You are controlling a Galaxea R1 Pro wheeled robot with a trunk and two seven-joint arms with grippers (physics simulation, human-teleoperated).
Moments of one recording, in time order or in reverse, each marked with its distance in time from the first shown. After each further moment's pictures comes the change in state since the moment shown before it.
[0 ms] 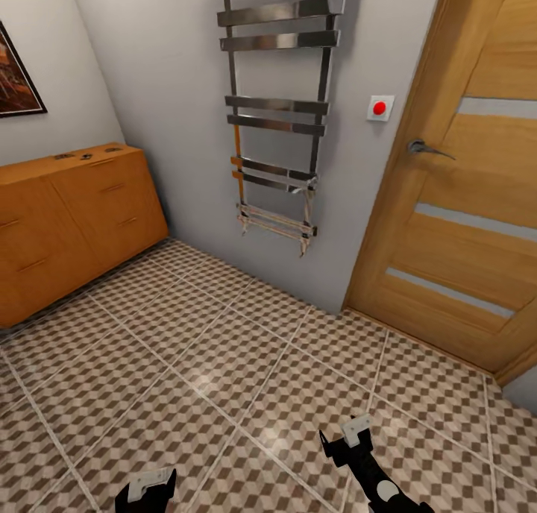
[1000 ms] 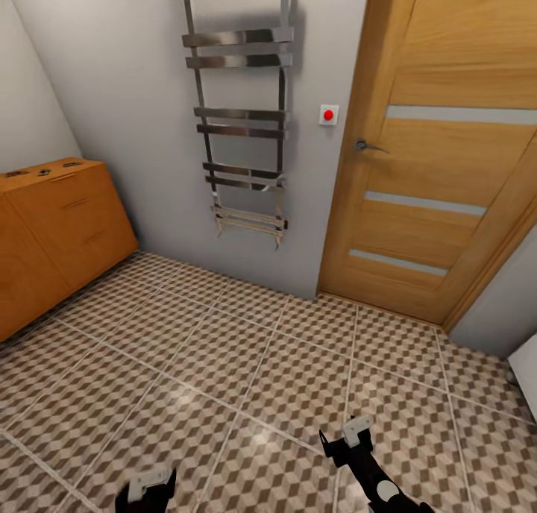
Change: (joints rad) left arm 0.000 0.000 0.000 0.000 -0.001 0.002 0.000; right arm 0.000 0.000 -0.001 0.000 0.001 0.000 0.000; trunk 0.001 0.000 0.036
